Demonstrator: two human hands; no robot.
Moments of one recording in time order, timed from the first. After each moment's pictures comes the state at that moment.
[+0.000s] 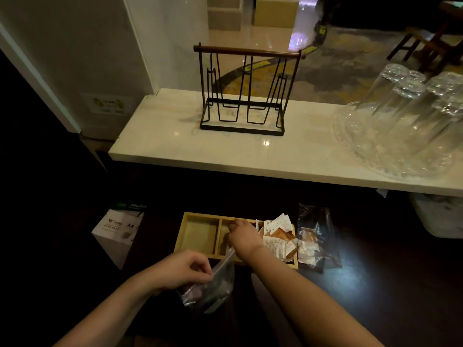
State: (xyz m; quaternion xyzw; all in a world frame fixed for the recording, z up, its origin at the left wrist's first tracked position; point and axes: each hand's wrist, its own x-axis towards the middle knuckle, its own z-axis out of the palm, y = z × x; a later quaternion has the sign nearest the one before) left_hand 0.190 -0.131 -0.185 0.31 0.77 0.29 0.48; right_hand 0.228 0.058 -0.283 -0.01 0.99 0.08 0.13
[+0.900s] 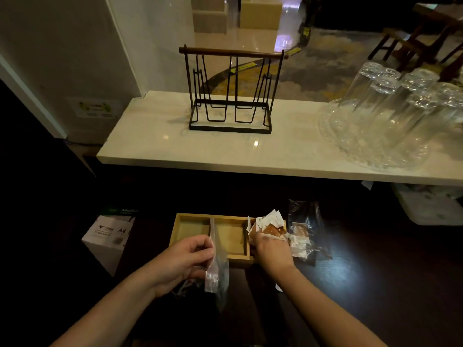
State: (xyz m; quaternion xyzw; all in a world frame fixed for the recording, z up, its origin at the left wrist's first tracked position) left_hand 0.206 -0.118 -0.165 0.15 0.60 0.57 0.54; right_hand 0.305 0.099 -0.284 0.19 0.98 -0.05 0.08
